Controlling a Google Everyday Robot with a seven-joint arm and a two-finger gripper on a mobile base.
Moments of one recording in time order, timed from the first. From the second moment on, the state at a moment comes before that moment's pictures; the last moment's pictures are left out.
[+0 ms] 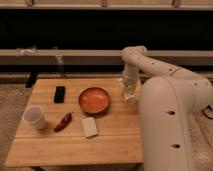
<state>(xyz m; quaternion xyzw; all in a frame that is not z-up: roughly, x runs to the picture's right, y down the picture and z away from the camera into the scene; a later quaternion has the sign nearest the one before) 0.132 0.015 0.861 -0.33 0.21 0.57 0.73</state>
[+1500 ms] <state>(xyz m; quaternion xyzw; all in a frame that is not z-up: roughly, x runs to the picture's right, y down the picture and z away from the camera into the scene) -0.054 0.035 0.829 -0.44 0.05 0.40 0.80</state>
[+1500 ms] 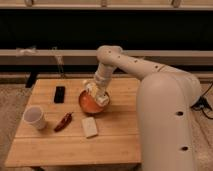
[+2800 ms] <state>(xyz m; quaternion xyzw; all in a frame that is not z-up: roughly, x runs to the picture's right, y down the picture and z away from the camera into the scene) -0.072 0.041 0.863 -0.43 0.08 0.39 0.81</state>
